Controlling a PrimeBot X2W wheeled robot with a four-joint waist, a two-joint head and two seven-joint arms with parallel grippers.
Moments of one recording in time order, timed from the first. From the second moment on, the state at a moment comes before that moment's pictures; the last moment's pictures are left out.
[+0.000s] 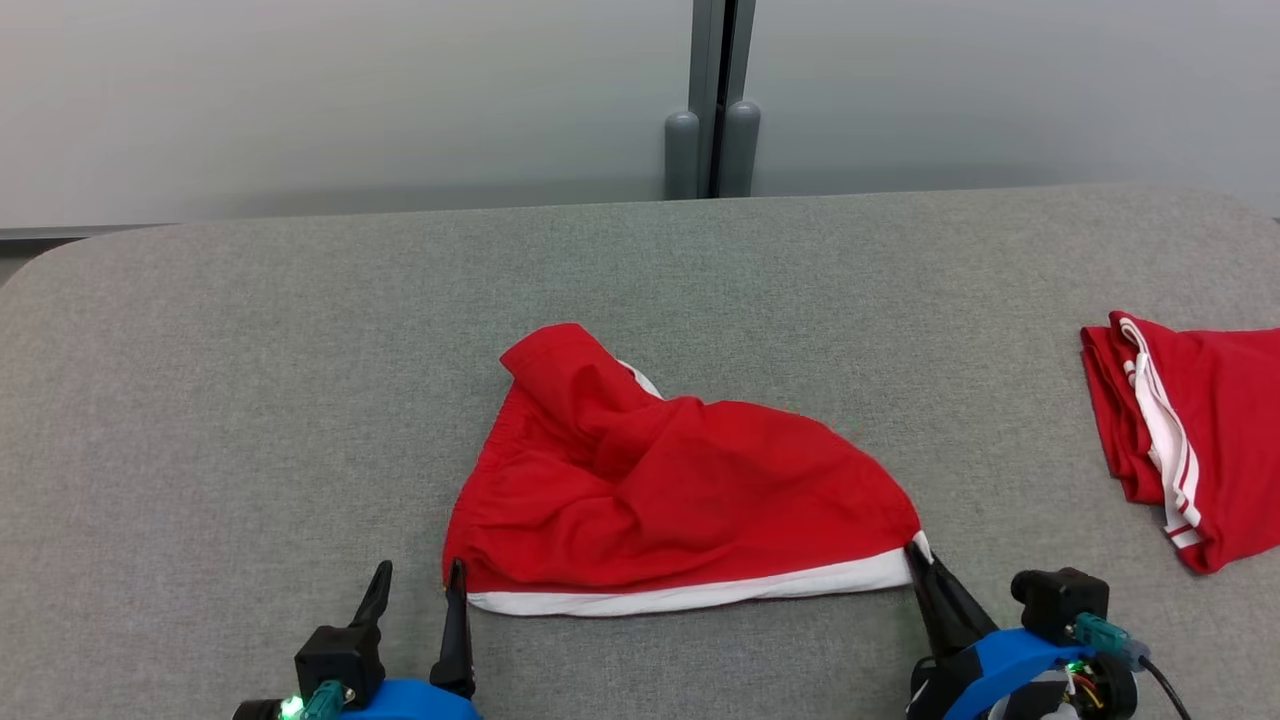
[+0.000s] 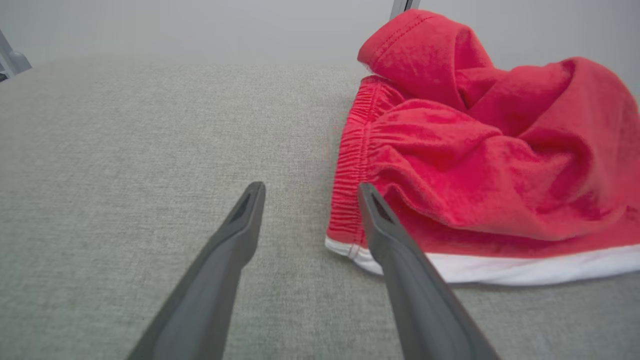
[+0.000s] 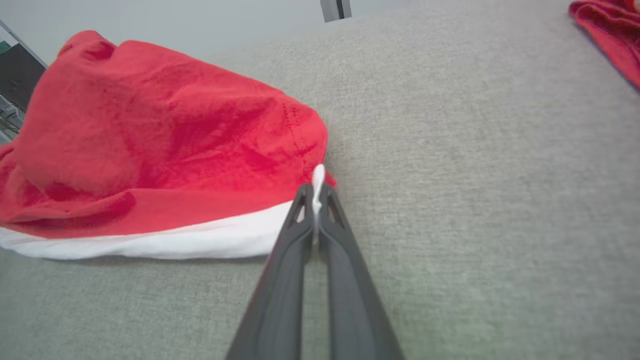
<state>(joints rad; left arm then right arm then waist) -0.06 0.05 -0.18 0.49 -0.21 0.01 -0.26 -0.21 -0.09 0.22 0.65 0.39 0.13 -0.26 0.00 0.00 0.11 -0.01</state>
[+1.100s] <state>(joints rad) -0.08 0.13 -0.46 0.53 -0.41 -0.13 -0.26 -0.23 -0.07 0.08 0.66 0.28 0.13 -0.26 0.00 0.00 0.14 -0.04</state>
